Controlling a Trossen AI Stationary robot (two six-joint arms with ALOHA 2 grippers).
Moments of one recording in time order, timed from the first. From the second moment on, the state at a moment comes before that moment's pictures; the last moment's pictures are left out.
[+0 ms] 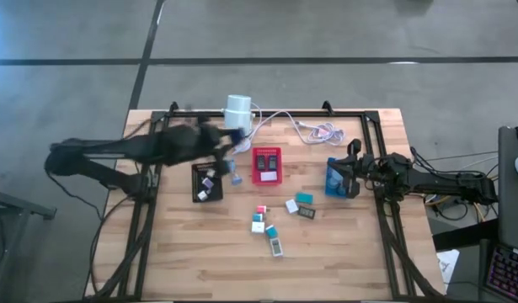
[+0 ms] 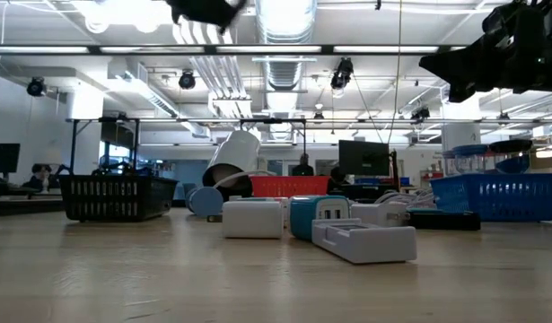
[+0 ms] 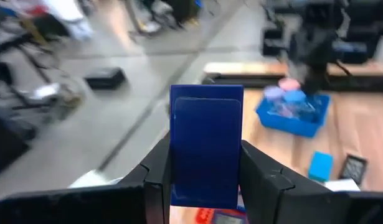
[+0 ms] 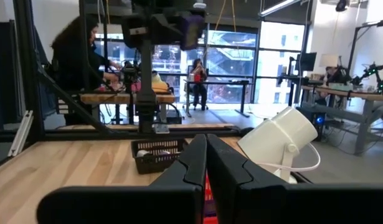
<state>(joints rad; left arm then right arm) 0.05 1.15 1.06 -0.28 -0.40 0.10 -0.18 0.29 0.01 0.44 -0.02 -0.01</state>
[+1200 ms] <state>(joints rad) 0.23 2.06 1.39 -0.45 -0.07 0.12 -0.18 0.28 0.01 0.40 -0.02 0.00</state>
